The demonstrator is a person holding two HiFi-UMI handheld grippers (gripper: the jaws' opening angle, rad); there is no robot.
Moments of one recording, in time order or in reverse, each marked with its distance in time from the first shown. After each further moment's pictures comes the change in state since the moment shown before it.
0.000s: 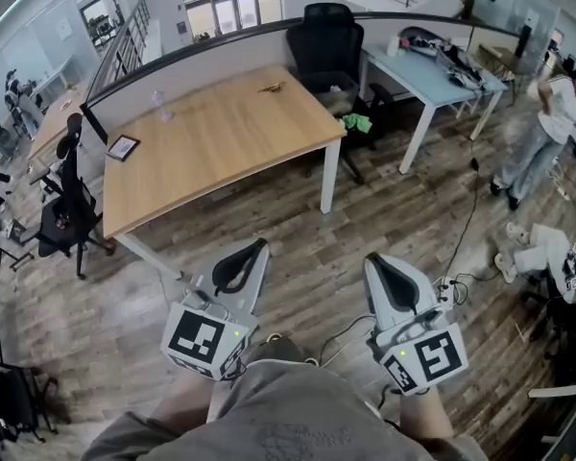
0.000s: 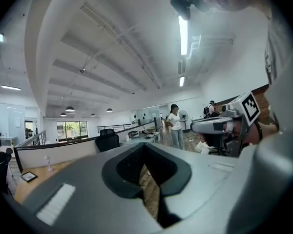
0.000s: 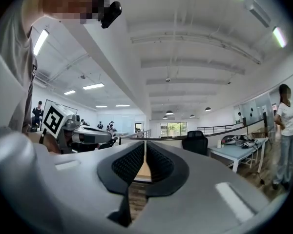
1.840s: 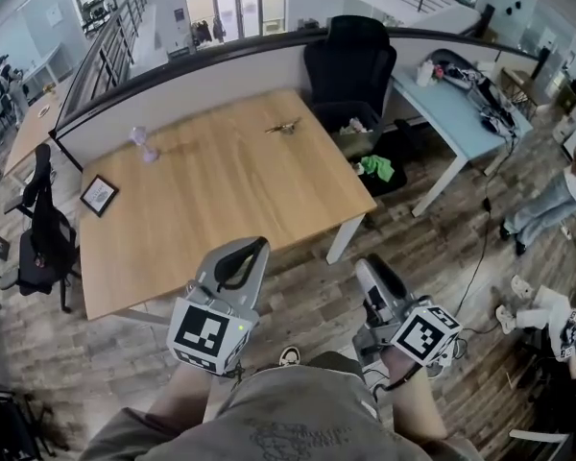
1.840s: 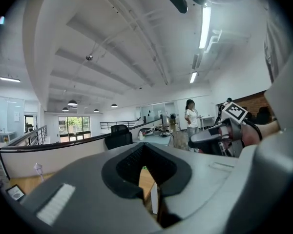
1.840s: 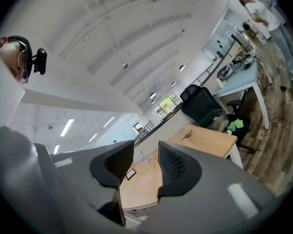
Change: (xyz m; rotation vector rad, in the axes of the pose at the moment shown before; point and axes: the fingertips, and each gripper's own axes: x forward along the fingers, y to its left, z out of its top) left arm 0.286 0.336 -0.048 -0.033 0.043 0.020; right arm 0.419 -0.189 -0.081 0.727 0.094 0.015
